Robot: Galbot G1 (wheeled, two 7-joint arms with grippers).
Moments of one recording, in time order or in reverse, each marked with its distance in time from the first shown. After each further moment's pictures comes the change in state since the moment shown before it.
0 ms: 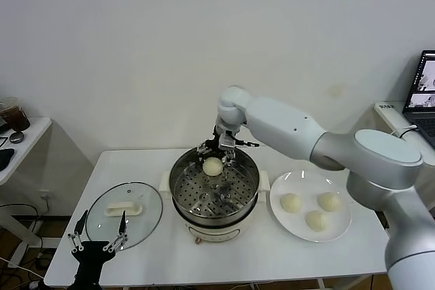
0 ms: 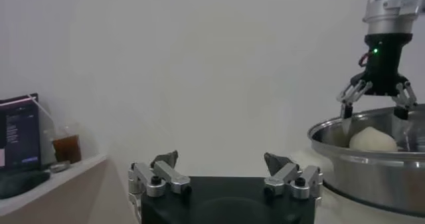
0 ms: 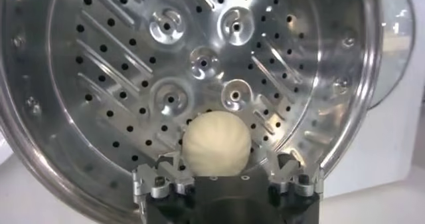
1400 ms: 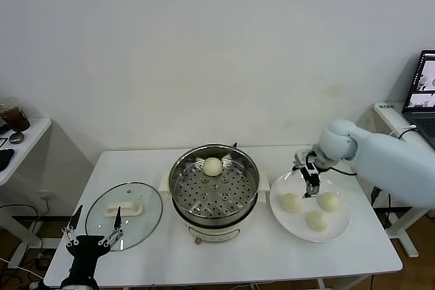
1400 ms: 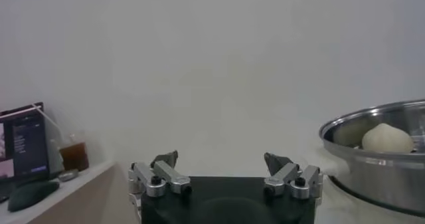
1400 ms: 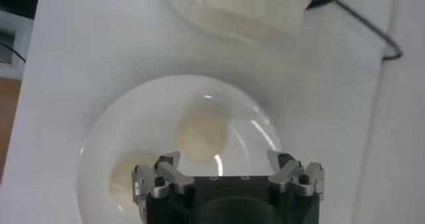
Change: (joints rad) left arm -0.015 0.017 -0.020 -0.015 0.019 0.062 -0.005; right arm -0.266 -0.608 0.083 0.351 0.179 -0.874 -0.041
